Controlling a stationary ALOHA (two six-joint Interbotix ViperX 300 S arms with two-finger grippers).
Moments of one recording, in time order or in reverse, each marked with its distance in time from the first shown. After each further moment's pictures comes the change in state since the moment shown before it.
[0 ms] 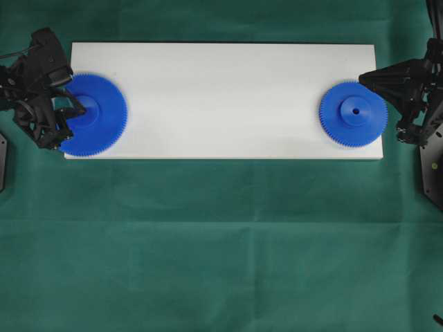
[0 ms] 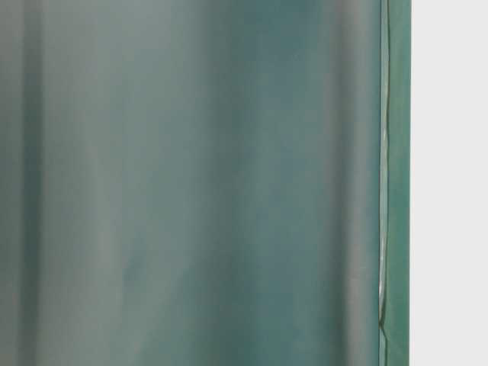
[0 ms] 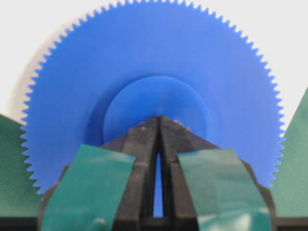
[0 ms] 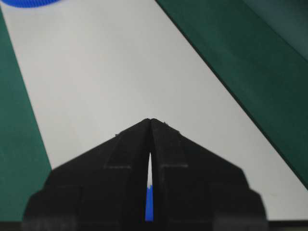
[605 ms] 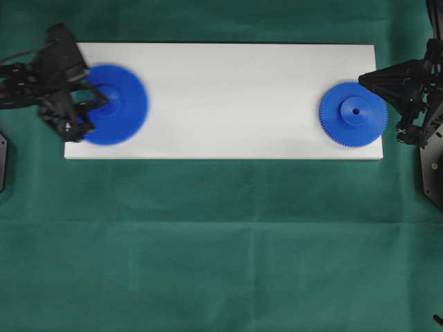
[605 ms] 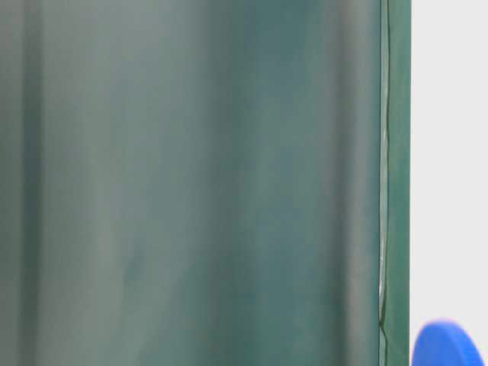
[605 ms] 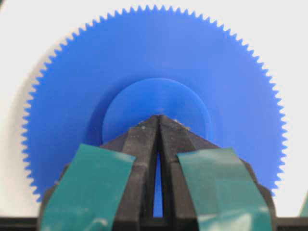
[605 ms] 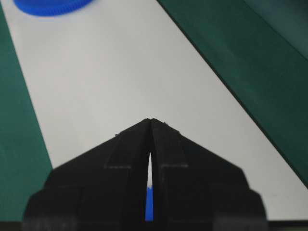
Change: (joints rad) left arm -0.032 0.233 -0.104 -0.002 -0.195 -0.006; right arm 0.003 0.000 0.000 0.000 -0.002 0.000
